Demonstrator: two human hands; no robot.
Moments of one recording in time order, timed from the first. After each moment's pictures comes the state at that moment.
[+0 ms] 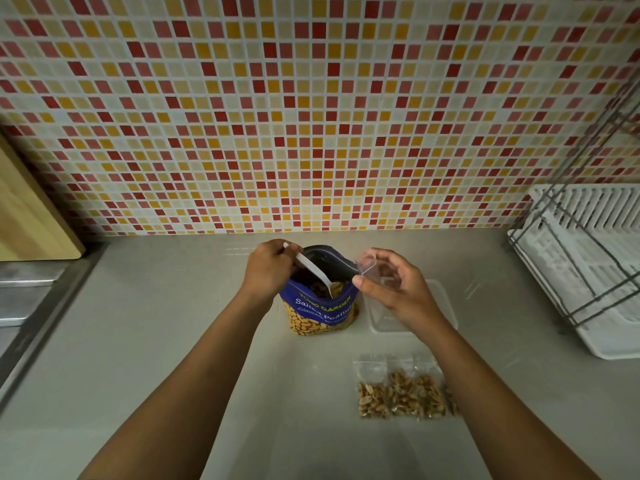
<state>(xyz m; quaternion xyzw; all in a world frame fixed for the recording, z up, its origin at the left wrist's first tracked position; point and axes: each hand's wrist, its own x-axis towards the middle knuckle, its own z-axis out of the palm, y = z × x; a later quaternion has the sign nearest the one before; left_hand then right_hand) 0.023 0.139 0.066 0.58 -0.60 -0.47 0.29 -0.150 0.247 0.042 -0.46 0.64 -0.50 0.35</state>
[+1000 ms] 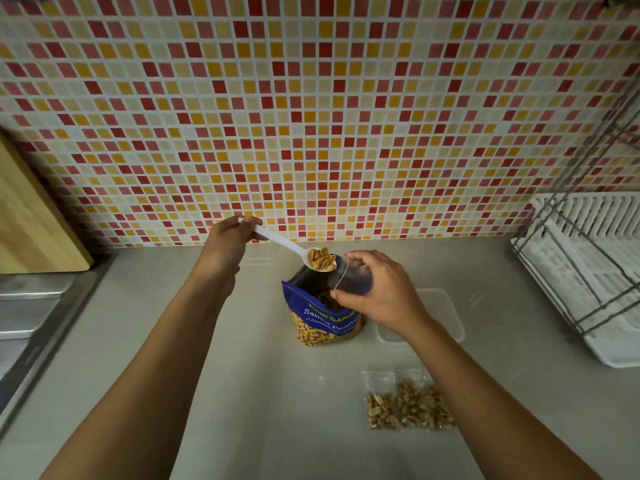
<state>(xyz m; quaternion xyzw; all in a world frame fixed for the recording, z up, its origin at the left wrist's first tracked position) 0.067 0.114 0.118 0.59 -0.47 -0.54 0.39 -0.122 0.223 0.061 -0.60 0.71 -0.34 0.15</state>
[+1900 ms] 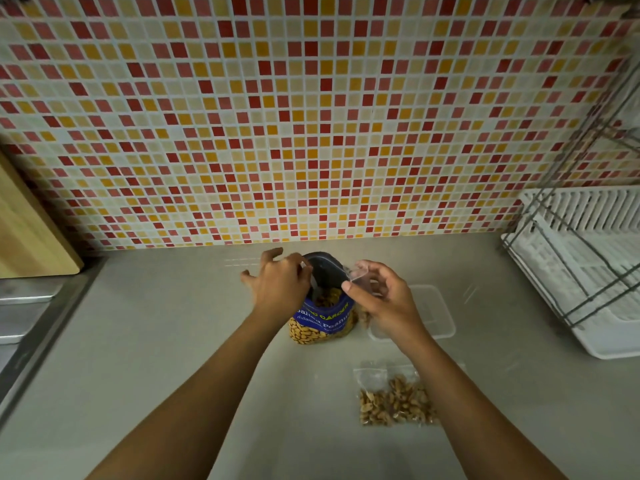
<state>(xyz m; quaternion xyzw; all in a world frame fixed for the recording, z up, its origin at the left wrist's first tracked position) 0.013 0.147 0.052 0.59 -0.79 -0.14 0.12 -0.132 0.242 0.028 -0.41 0.62 -0.56 0.36</state>
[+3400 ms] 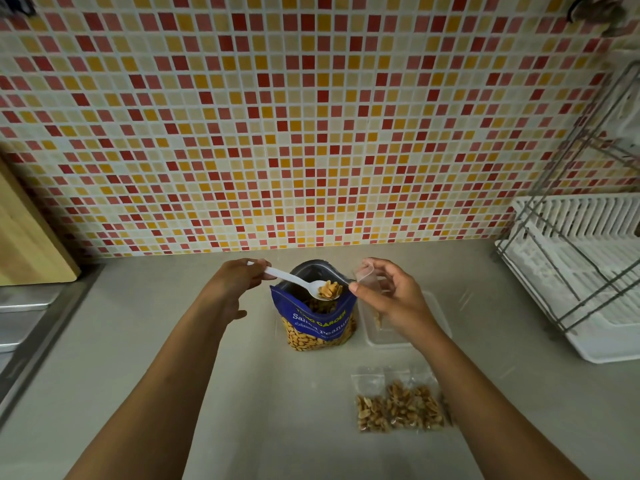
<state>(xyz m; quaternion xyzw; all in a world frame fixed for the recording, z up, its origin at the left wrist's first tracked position) 0.060 0.125 0.079 0.62 -0.45 -0.59 0.25 -0.149 0.247 0.046 -0.43 0.65 -0.52 0.35</state>
